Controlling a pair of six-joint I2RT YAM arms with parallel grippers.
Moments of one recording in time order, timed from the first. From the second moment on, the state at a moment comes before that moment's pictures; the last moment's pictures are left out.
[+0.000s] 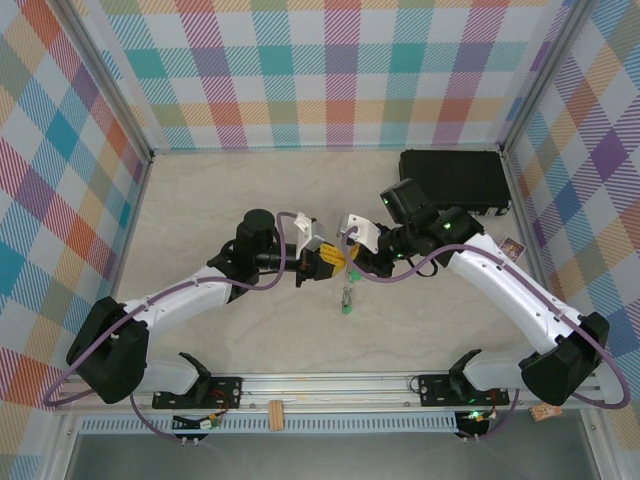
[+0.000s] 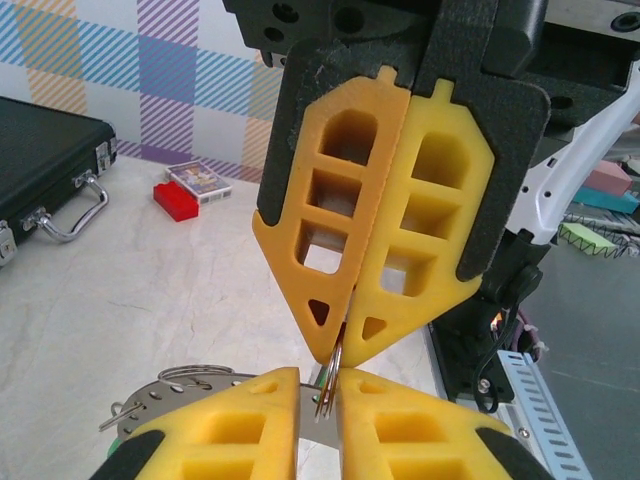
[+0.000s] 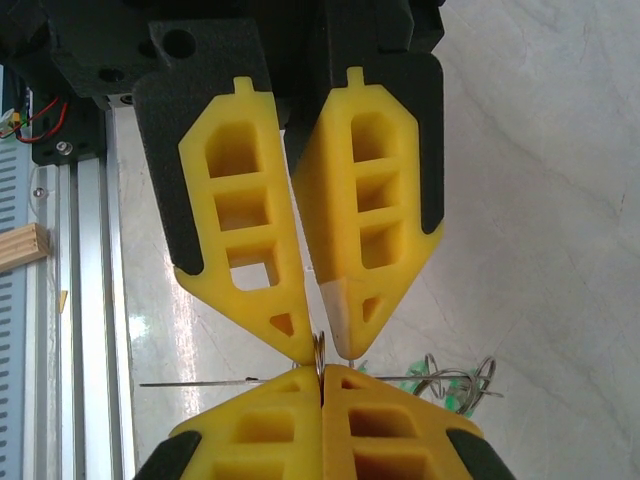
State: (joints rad) left arm -0.64 1.34 0.78 0.31 0.91 0.01; right arm 0.67 1.30 1.32 -0.97 -0.49 -0.57
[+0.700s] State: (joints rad) left arm -0.65 1.35 0.78 0.34 0.90 0.01; right arm 0.68 1.18 1.28 -0.89 -0.42 -0.50
